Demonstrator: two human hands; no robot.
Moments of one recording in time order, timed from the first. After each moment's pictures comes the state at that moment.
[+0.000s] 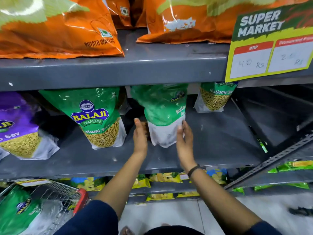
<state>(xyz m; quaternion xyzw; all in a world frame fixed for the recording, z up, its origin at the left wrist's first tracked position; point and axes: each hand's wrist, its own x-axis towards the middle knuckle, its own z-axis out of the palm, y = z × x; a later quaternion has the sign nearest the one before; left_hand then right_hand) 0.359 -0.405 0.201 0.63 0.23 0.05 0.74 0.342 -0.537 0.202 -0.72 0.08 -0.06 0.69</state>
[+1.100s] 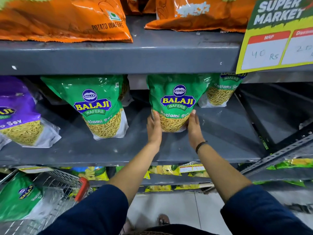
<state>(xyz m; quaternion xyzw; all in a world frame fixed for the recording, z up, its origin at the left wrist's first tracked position) 0.360 -0.441 0.207 0.64 0.20 0.06 0.74 0.396 -0.562 0.186 -0.69 0.16 0.01 0.70</state>
